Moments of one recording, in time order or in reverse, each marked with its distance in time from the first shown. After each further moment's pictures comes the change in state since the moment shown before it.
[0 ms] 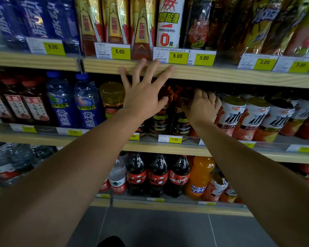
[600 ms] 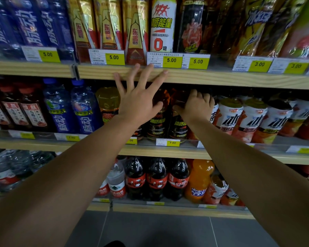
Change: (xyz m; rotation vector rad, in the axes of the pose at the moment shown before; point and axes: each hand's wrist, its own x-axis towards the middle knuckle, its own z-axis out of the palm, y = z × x) left_hand 0.000 0.000 0.006 0.037 0.019 -0.001; right_hand 0.016 -0.007 -0.001 -0.065 -0.053 0.028
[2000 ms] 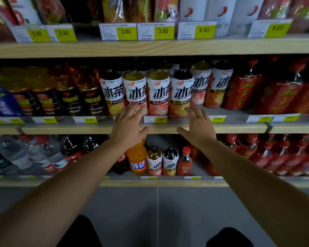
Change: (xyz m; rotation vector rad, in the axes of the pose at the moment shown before) left_hand -0.058 0.316 0.062 -0.223 -0.513 -0.110; right_hand -0.079 0.381 -0.033 0.145 -0.298 -0.183
